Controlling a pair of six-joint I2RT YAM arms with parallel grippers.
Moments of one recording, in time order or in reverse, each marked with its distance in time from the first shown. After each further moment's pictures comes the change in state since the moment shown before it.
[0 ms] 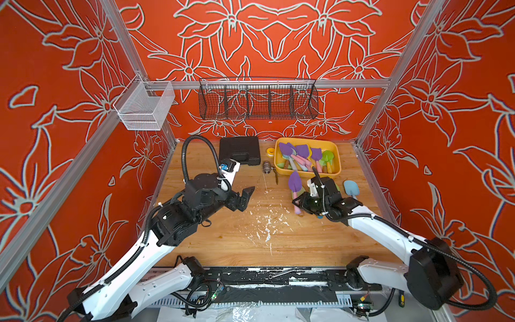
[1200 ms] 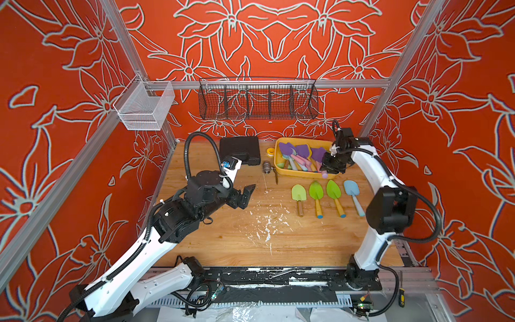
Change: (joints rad) left arm 0.000 0.037 0.037 -0.007 -0.016 0.017; right arm -0.467 0.523 0.893 -0.762 0.024 -0.451
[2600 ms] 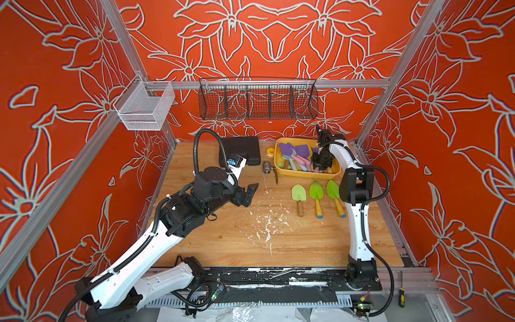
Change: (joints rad) left arm 0.000 0.066 0.031 -0.009 0.007 -0.005; right arm 0.018 0.750 0.729 -0.177 0.174 -0.058
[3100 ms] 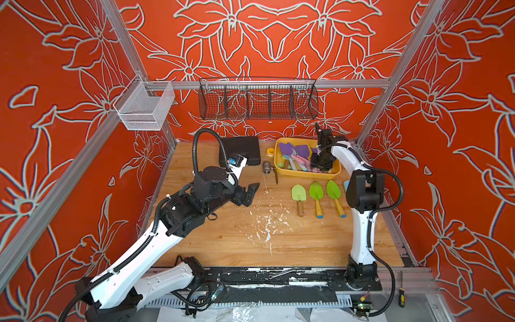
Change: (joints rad) left arm 0.000 0.000 0.000 0.015 0.018 0.000; right arm 0.036 -0.201 -0.250 0.117 0.023 -0.014
